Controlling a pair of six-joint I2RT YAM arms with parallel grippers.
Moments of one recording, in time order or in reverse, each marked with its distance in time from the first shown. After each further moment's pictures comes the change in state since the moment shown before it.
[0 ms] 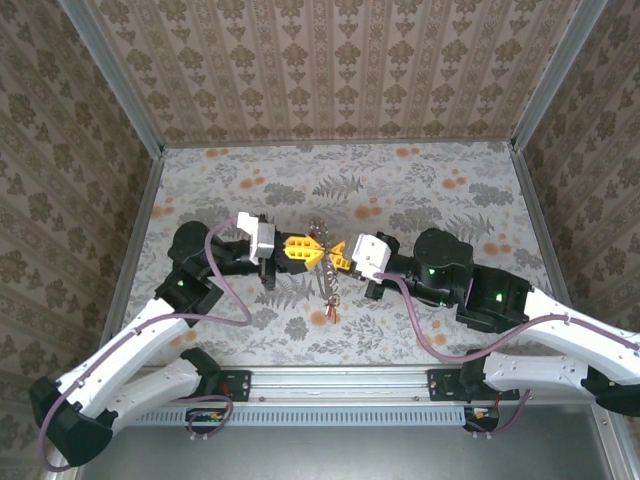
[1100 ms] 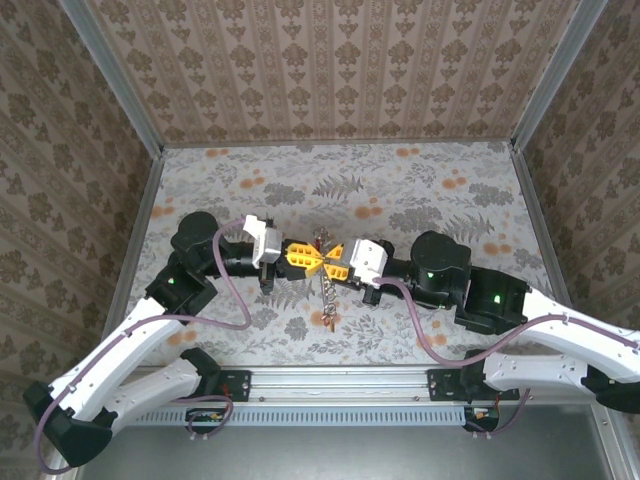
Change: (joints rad) left arm -0.002 -0.006 0.103 -0.331 0.043 0.170; right arm 0.019 0.003 0.005 0.005 -0.052 0.035
